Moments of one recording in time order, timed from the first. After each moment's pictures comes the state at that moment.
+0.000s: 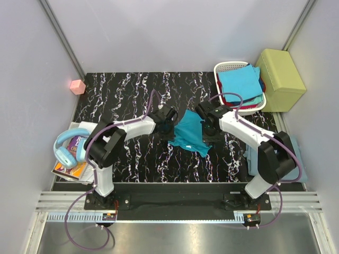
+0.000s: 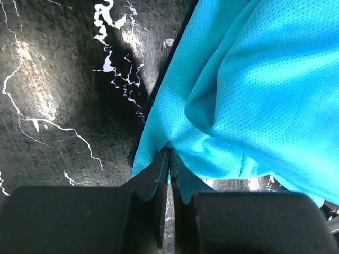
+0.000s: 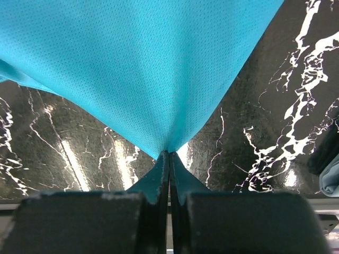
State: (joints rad) left arm -0.68 1.90 1.21 -0.40 0.05 -0.70; right arm 0.57 1.62 1.20 -0.95 0.12 0.58
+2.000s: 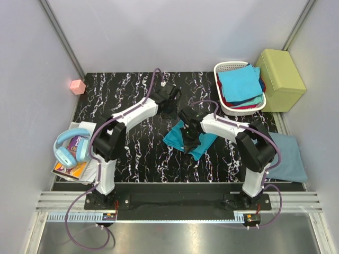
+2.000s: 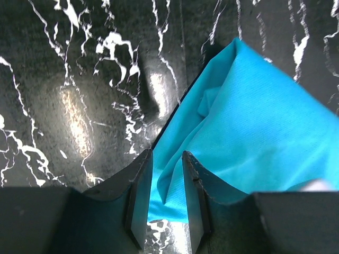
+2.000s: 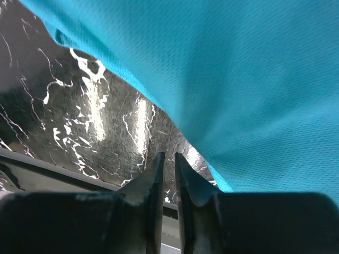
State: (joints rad) left arm -0.62 2.01 1.63 -0.62 -0.07 -0.55; right arm 0.69 1.84 1.26 -0.75 -0.17 0.56
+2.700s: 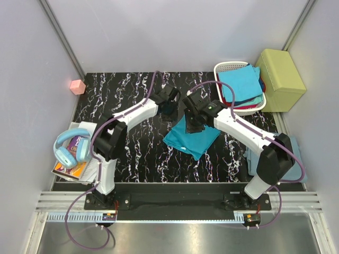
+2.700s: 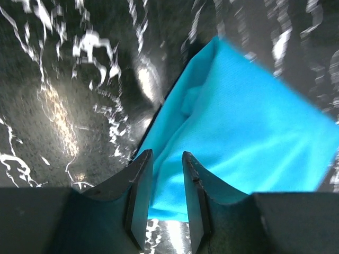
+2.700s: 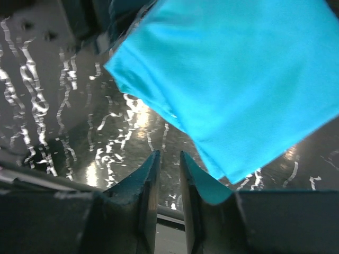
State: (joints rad) left arm -0.61 2.04 1.66 -0.62 0.01 -0.55; right arm 0.70 1.63 1.40 -0.81 0.06 0.59
